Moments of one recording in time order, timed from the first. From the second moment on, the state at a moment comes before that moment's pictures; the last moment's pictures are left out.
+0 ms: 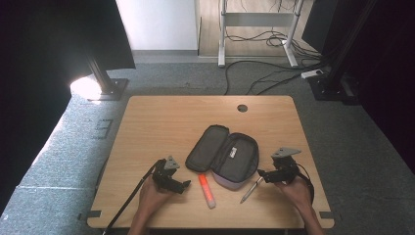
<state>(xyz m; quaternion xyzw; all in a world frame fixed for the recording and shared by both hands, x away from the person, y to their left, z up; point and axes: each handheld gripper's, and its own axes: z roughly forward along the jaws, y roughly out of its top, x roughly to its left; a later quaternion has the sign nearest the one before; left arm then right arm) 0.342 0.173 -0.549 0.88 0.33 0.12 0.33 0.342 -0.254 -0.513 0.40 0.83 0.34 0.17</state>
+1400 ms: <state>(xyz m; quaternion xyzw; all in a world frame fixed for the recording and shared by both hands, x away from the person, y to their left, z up) 0.342 0.173 -0.549 0.88 0.33 0.12 0.33 0.325 -0.280 -0.546 0.43 0.83 0.32 0.16</state>
